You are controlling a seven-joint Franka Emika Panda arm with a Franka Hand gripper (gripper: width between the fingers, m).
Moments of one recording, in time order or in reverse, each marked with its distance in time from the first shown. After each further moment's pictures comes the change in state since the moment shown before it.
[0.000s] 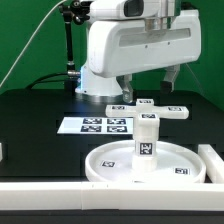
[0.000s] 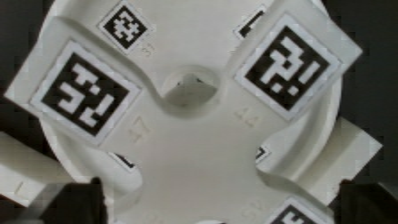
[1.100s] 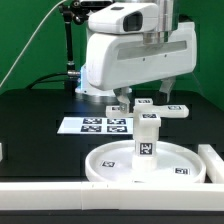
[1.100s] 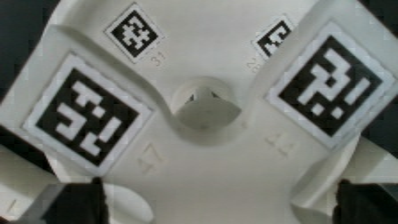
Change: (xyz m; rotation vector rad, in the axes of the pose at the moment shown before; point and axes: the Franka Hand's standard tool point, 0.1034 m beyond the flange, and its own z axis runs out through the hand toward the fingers) arm -0.001 0.006 0.016 -0.011 -0.022 0.002
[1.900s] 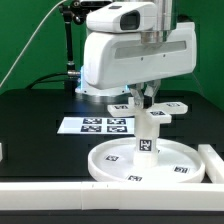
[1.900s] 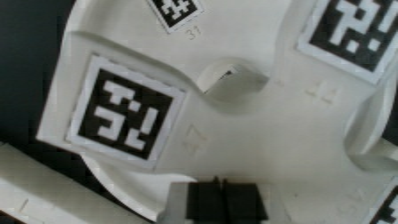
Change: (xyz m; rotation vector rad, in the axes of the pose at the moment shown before) arm 0.000 0.004 -0.001 -0.009 0.006 0.014
